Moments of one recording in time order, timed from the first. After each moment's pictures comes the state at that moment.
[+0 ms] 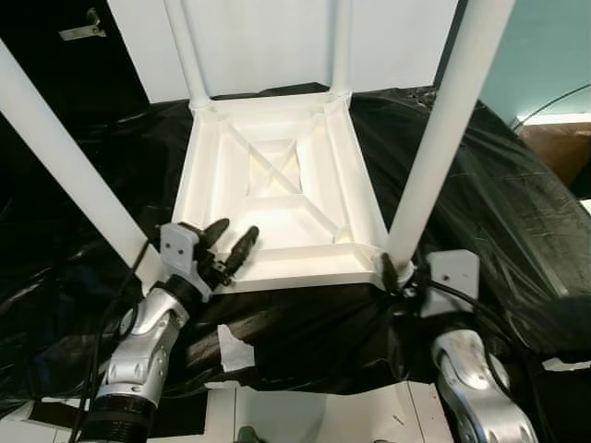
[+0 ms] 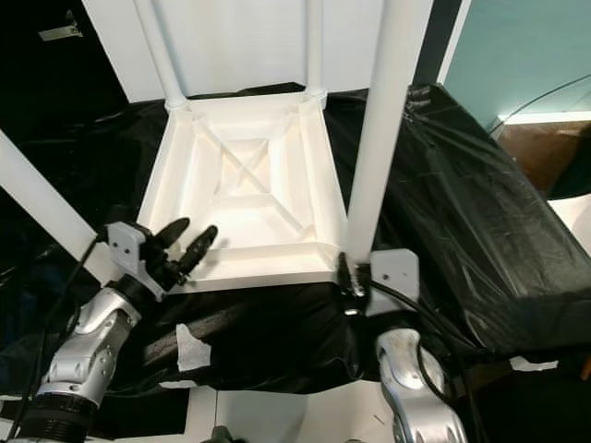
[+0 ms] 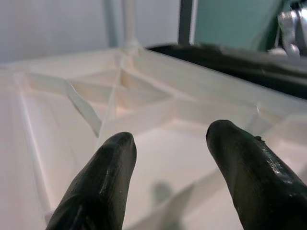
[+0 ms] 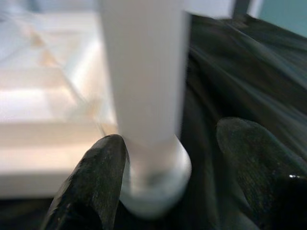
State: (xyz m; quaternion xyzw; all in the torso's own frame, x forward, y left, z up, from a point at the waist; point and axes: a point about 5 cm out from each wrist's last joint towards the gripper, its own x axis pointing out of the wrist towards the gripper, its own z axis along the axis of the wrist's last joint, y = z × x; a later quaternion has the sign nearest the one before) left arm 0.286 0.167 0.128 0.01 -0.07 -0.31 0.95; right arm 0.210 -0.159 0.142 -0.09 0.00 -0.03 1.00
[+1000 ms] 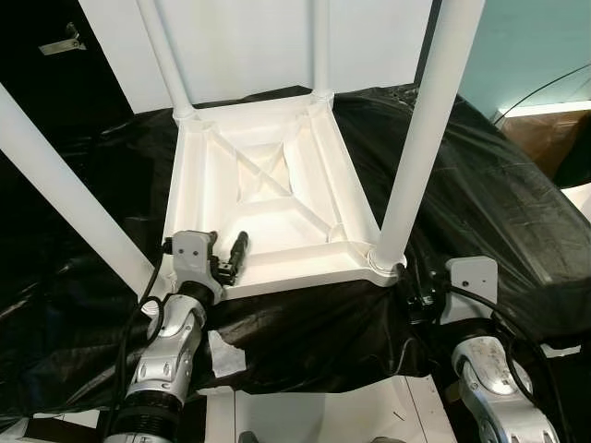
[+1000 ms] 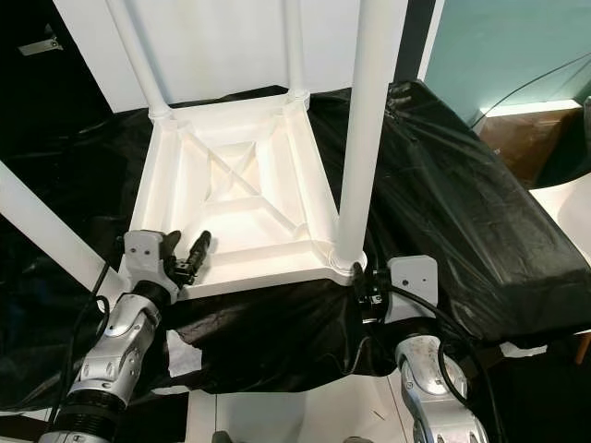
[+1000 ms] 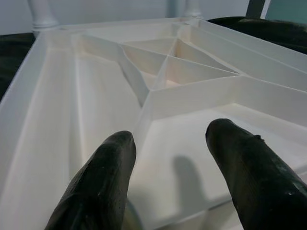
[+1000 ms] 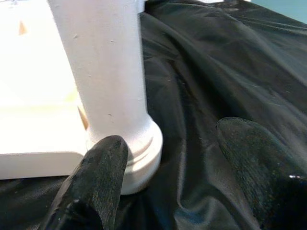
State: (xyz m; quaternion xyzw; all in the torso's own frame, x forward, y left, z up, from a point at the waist) left arm 0.300 0.171 0.109 -0.03 -0.04 -0.12 0.99; right arm 0.220 -0.156 0.146 -0.10 0.00 0.02 0.99
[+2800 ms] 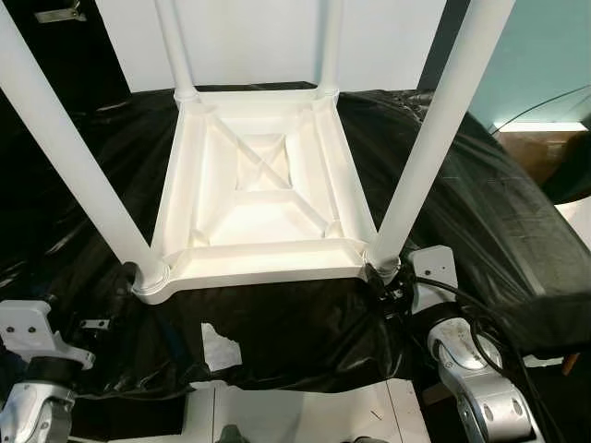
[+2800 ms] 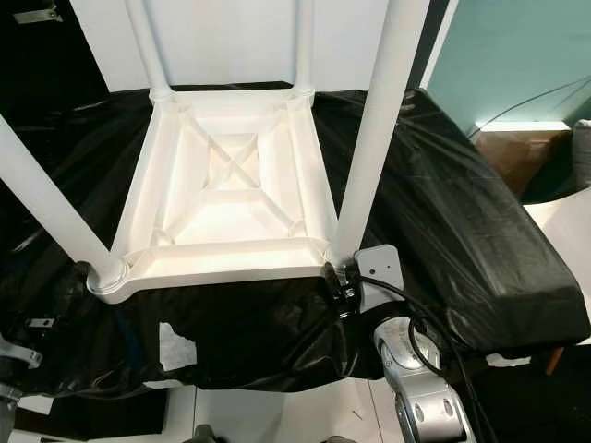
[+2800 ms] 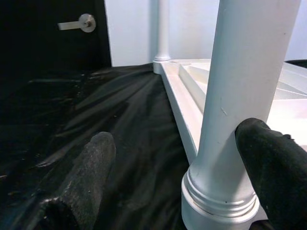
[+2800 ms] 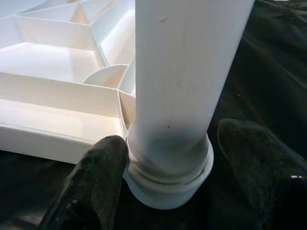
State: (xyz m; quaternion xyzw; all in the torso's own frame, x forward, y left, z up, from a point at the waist) left arm 0.201 0.279 0.145 0.02 -0.12 -0.02 0.99; right arm 0.241 -0.139 0.136 -0.12 0.02 0.10 0.99
